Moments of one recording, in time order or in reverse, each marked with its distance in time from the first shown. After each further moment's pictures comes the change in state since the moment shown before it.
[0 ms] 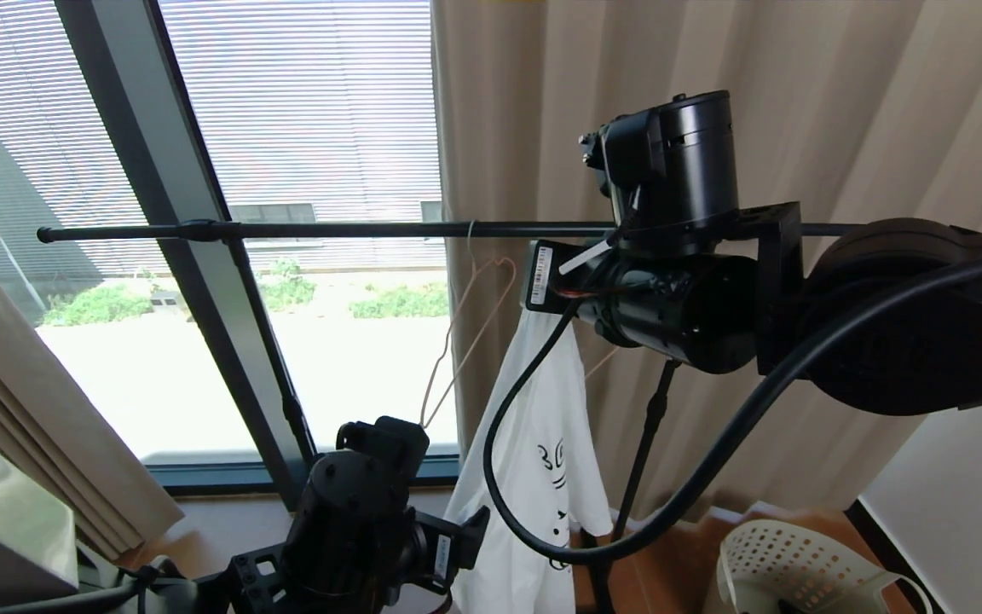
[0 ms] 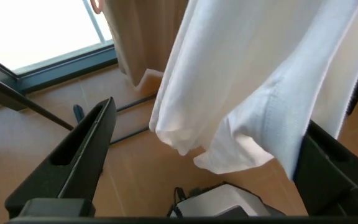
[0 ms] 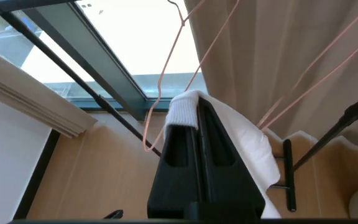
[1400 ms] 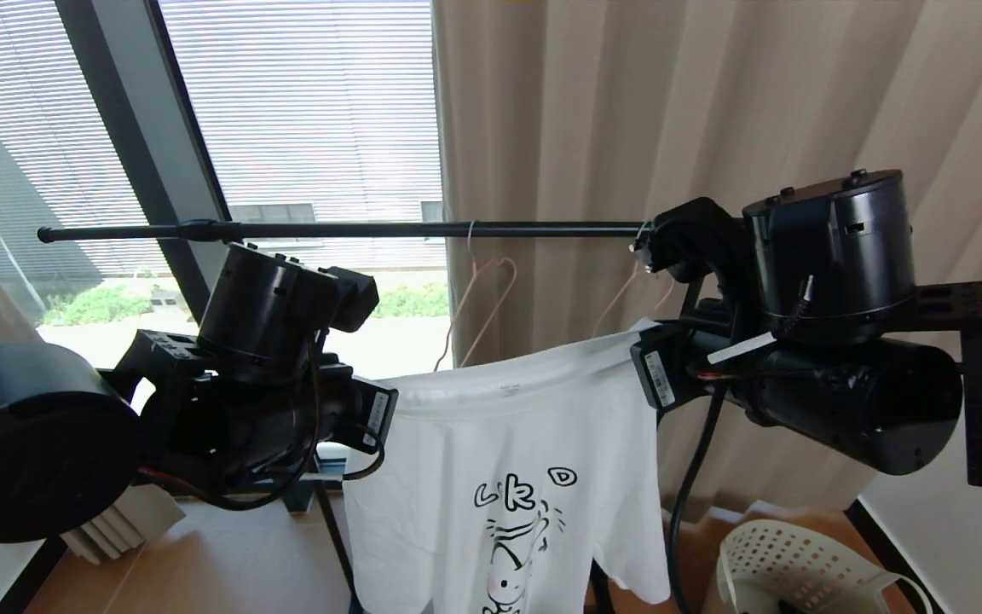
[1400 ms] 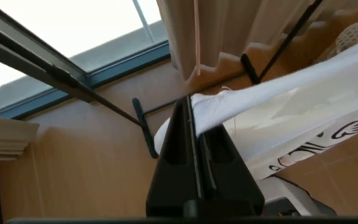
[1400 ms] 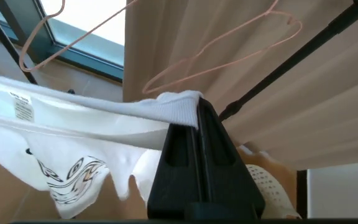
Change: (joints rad) left arm 0.217 -0.216 -0.520 0.820 -0.051 0.211; right arm -0.057 -0.251 0.419 -0.060 -0.037 -0.527
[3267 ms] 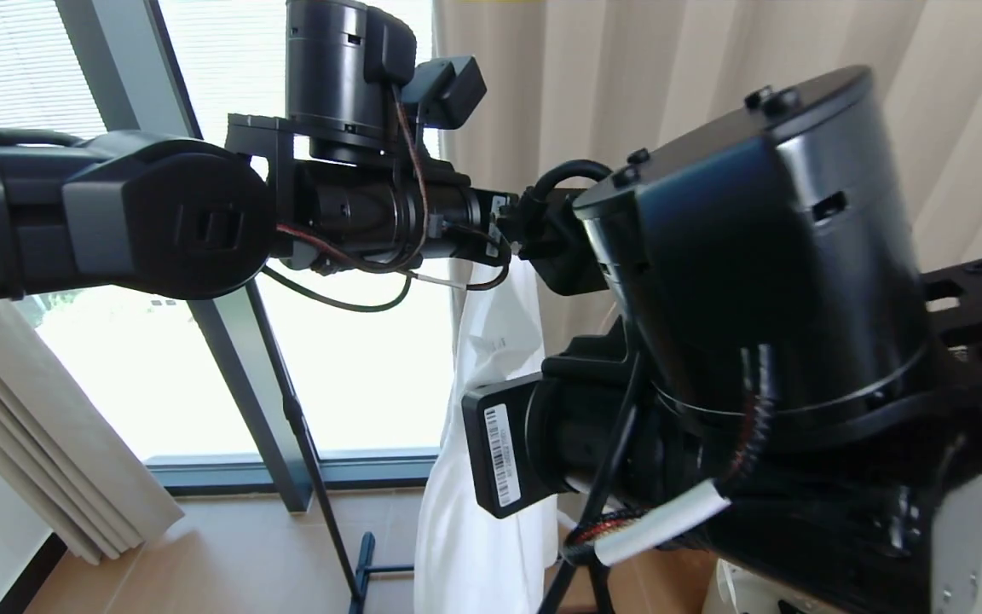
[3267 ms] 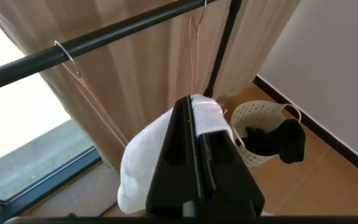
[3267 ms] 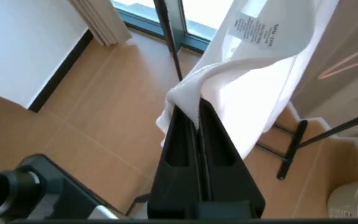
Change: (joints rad) left arm -0.046 0.234 -0.685 0.077 -0.318 0.028; right arm 0.378 0.104 -0.334 0.321 0.074 0.502
